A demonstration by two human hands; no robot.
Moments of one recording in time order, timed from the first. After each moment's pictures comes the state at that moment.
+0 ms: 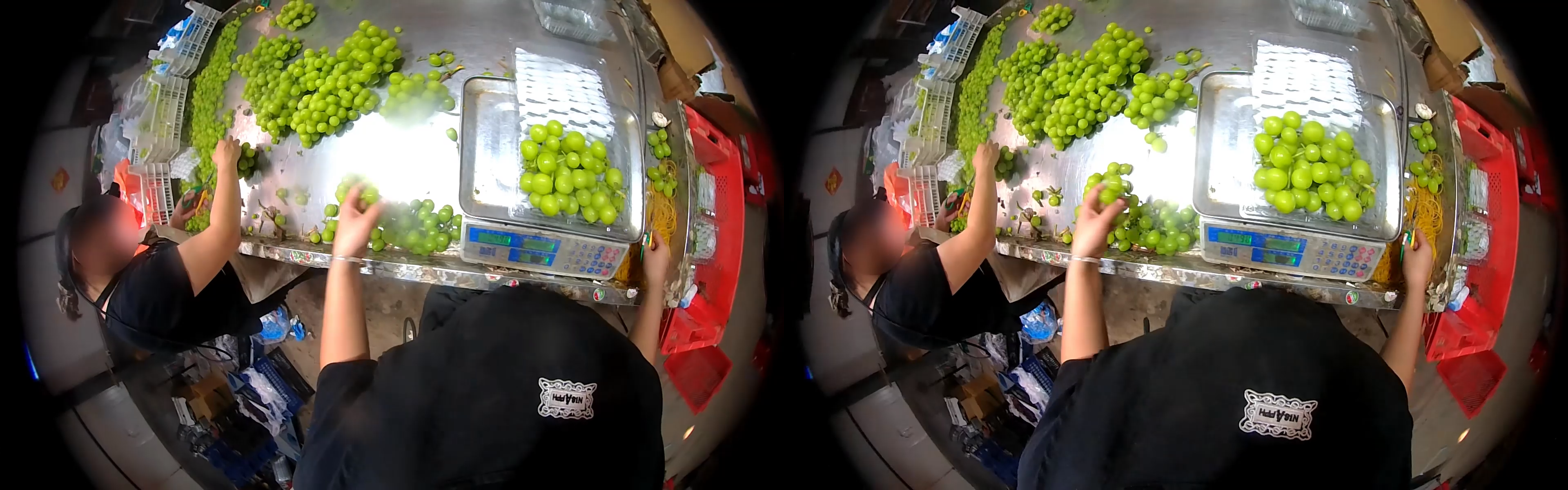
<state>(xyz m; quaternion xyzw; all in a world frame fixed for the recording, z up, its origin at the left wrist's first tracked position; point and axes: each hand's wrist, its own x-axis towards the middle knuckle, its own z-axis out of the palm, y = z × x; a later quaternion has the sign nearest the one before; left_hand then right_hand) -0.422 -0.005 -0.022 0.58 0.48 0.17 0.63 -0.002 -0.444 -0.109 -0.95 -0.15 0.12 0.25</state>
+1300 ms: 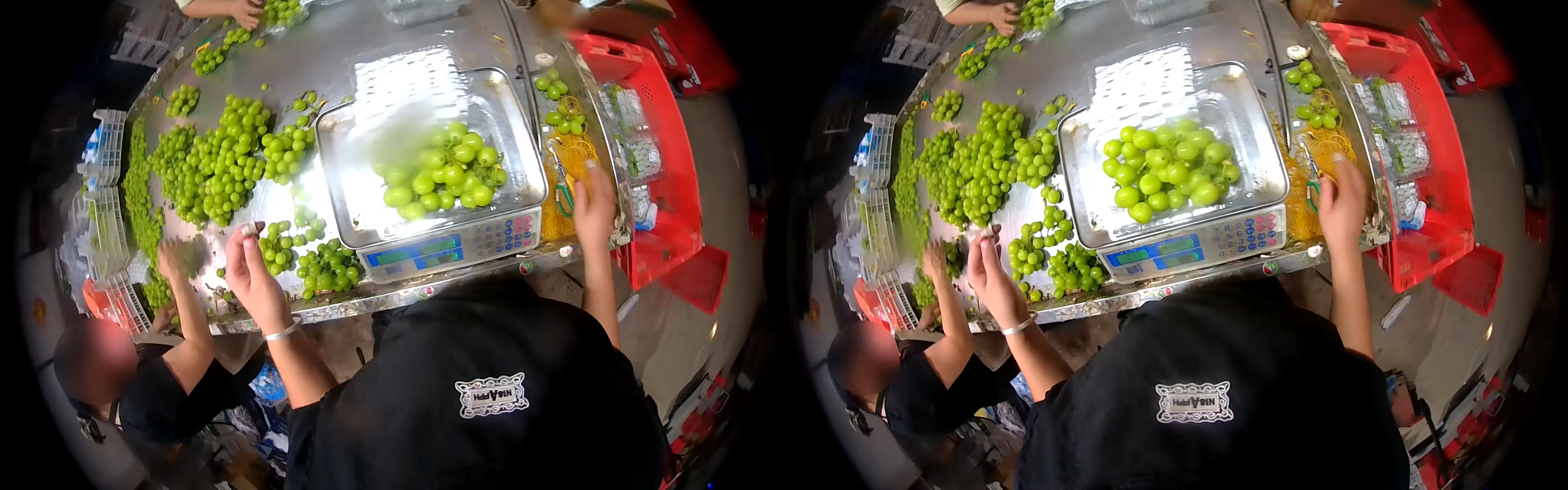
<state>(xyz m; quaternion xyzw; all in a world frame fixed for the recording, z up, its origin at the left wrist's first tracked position) -0.334 -0.054 0.084 0.70 0.40 0.39 0.45 -0.055 -0.399 -0.009 -0.92 -0.26 -0.10 0.28</state>
